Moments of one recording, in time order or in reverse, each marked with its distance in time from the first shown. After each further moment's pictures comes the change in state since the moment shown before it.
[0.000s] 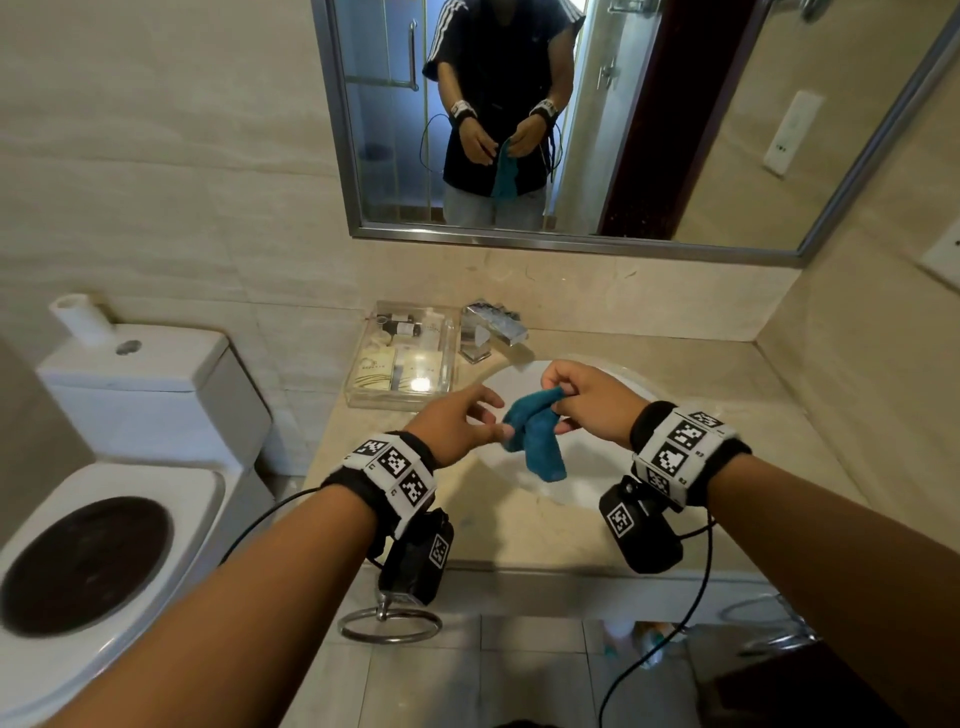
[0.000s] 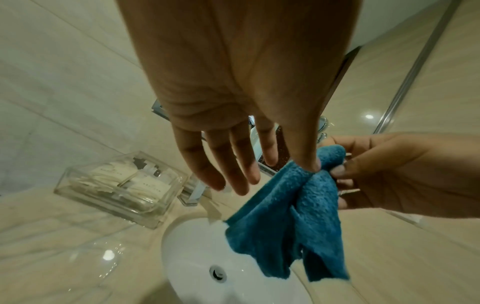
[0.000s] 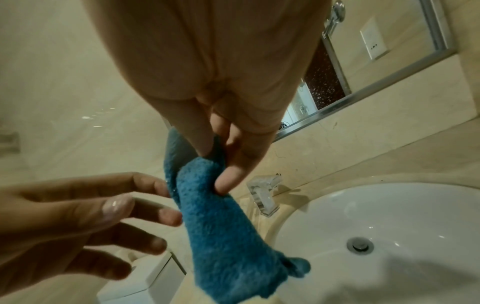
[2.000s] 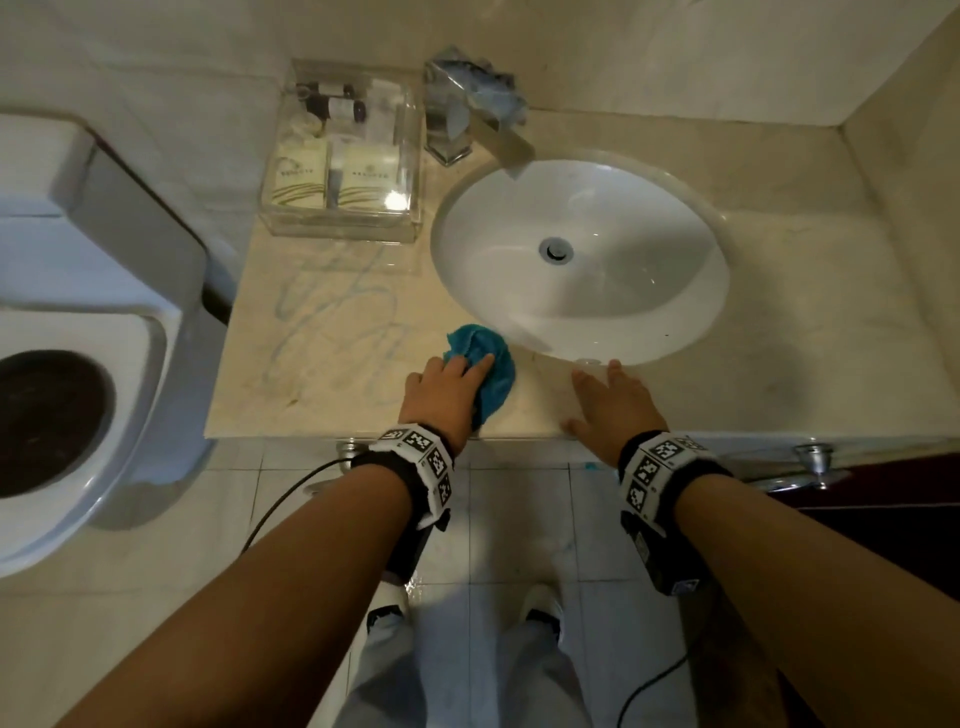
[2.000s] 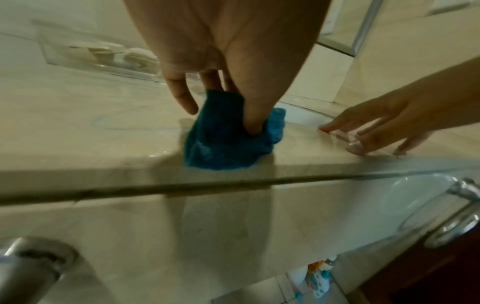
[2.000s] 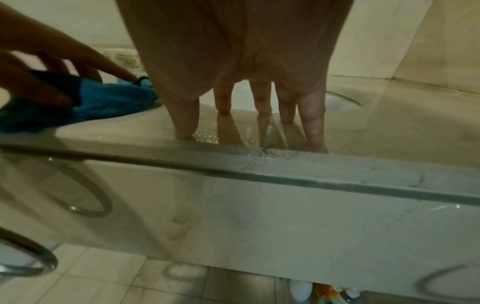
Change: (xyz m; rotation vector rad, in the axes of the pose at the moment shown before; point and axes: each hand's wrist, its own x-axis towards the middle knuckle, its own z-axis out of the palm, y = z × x) left_hand 0.028 -0.137 0.147 0.784 -0.140 -0.066; right_hand -0.004 0.246 0.082 -0.771 -0.097 0.540
